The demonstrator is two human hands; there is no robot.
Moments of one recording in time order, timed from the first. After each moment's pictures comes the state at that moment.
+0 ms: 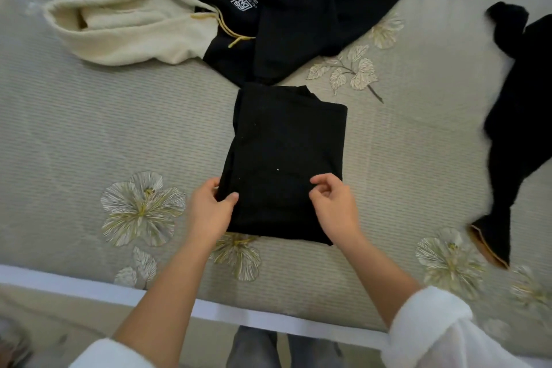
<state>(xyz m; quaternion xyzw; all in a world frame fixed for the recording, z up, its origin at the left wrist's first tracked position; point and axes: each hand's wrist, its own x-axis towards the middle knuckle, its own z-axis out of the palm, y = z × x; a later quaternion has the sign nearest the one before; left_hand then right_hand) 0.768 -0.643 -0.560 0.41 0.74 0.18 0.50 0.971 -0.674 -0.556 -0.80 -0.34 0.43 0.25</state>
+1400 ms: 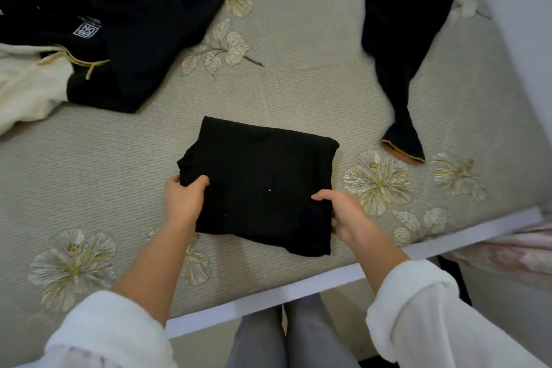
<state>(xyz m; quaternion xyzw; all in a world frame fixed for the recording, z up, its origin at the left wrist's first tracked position) 0.872 -0.640 -0.571 0.39 0.75 0.12 0.52 1.083 -0.798 -0.548 -0.74 0.18 0.53 0.39</state>
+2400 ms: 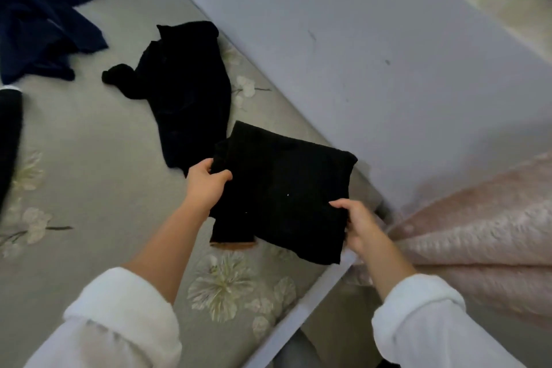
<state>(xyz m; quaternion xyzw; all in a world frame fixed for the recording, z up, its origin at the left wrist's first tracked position) 1.320 -0.707 -0.444 0.64 0.46 -0.01 0.61 1.400 -0.968 -0.446 -0.66 0.33 0.36 0.58</state>
